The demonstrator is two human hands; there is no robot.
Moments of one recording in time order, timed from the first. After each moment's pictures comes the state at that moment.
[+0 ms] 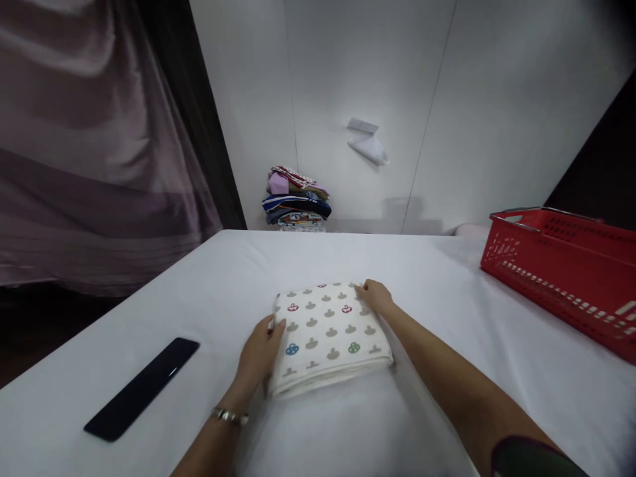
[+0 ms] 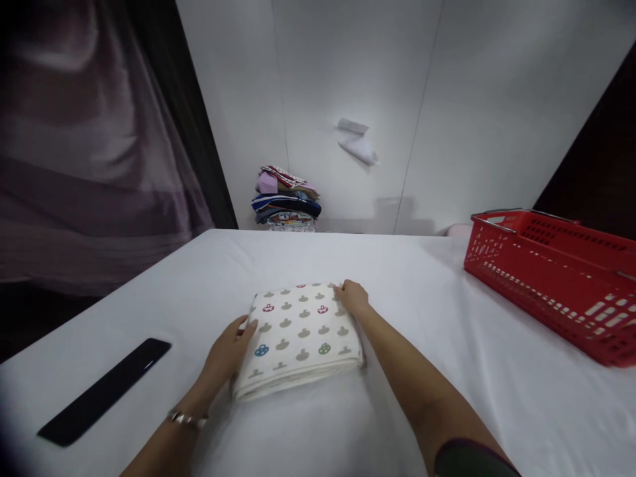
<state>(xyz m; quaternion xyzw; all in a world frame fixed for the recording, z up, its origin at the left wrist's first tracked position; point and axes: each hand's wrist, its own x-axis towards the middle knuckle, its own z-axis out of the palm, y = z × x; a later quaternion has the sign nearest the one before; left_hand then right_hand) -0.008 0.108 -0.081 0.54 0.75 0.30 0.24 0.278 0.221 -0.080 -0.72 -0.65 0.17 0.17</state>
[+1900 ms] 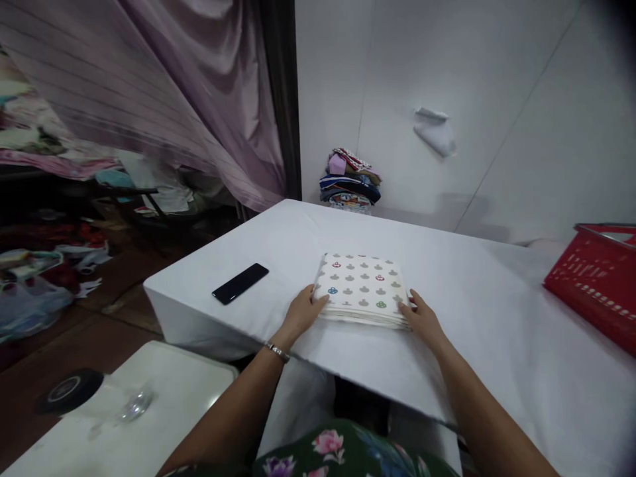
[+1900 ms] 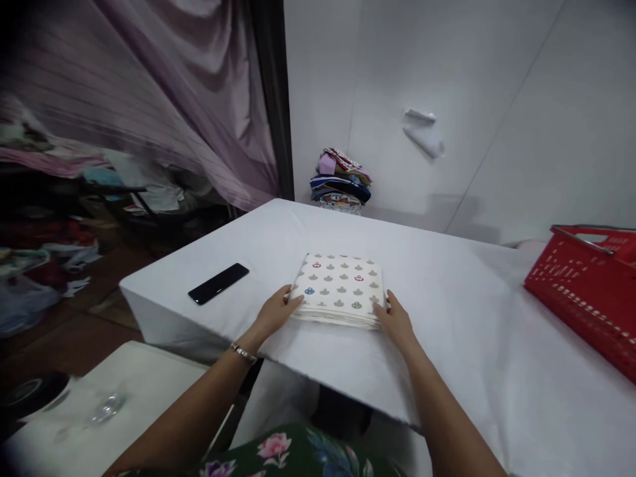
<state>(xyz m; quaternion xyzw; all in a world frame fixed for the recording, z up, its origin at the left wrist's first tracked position) 0.011 0.038 -0.085 0.52 0.74 0.32 0.27 0.321 0.105 -0.120 -0.64 -0.62 0.33 0.32</state>
